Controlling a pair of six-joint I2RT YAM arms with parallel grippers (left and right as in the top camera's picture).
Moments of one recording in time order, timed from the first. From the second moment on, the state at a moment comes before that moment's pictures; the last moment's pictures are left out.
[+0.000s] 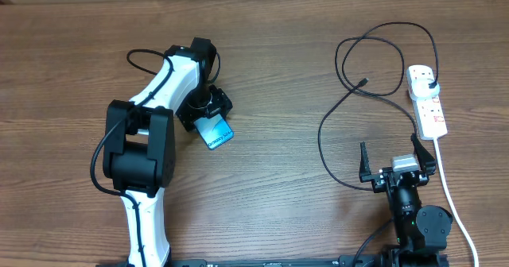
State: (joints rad) left arm -0.21 2.22 1.63 -1.09 0.08 -0.78; right arm -0.04 0.01 0.02 -0.02 -0.14 -0.32
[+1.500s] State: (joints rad) left arm -0.21 2.26 1.71 -1.23 0.06 -0.73; right arm -0.04 0.01 0.02 -0.02 -0.13 -0.32
